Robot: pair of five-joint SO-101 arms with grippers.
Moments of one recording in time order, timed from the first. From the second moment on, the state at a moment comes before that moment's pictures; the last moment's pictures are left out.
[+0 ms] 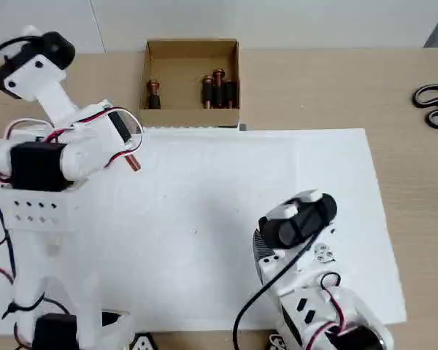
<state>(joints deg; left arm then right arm) 0.6 -19.0 -13.4 96.8 39.8 -26.6 -102.3 62.9 81.1 -4.2</state>
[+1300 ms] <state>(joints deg) 16.4 -96.5 62.2 62.4 35.4 -48.4 -102.1 74.0 67.5 -1.8</state>
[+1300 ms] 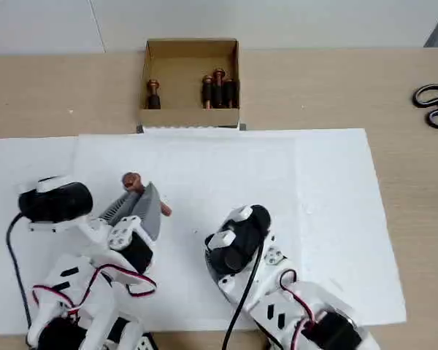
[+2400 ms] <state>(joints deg) 29.5 -97.1 69.4 57.8 37.1 -48.5 -102.0 77.1 61.5 1.0</state>
